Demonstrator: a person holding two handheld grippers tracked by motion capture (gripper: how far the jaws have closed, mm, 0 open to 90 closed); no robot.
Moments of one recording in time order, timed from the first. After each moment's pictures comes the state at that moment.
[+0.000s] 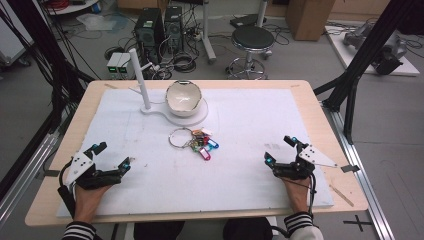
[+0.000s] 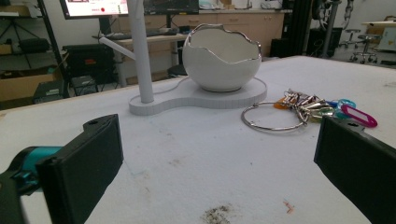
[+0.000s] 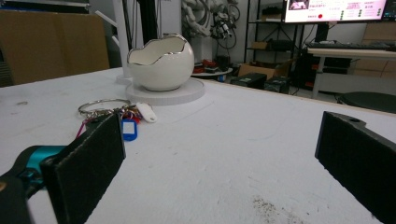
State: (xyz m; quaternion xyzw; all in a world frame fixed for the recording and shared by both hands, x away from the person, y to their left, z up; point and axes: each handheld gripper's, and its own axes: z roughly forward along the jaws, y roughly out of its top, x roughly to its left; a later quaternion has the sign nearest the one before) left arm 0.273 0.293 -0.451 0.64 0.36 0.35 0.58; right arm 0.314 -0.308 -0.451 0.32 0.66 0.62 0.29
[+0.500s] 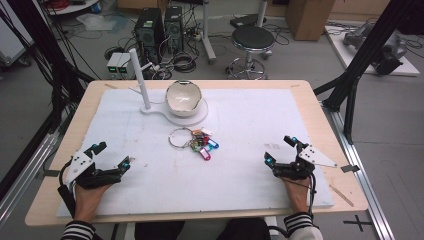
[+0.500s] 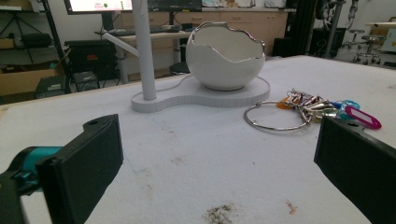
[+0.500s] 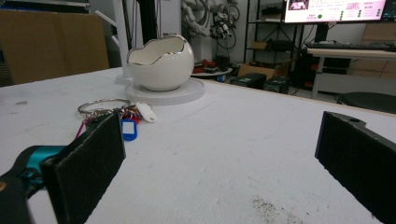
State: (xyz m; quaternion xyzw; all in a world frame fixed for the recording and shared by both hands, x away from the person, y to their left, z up) left arm 0.275 0.294 -0.450 0.64 0.37 0.35 0.58; right arm 0.314 -0.308 -0.451 0.32 0.66 0.62 0.29
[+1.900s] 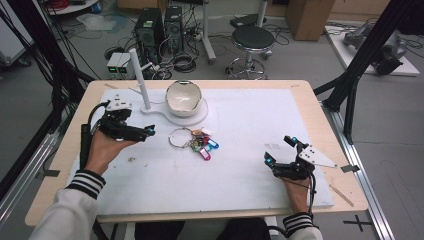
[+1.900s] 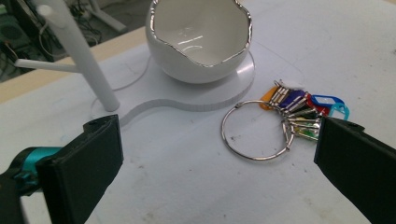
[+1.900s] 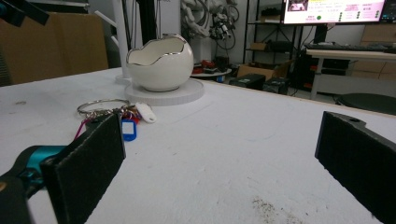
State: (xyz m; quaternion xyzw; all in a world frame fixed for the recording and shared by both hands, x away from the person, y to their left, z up) left arm 0.367 0.210 -0.330 0.79 0.41 0.22 0.40; right arm 0.313 -0.308 -0.451 0.32 0.66 0.62 0.29
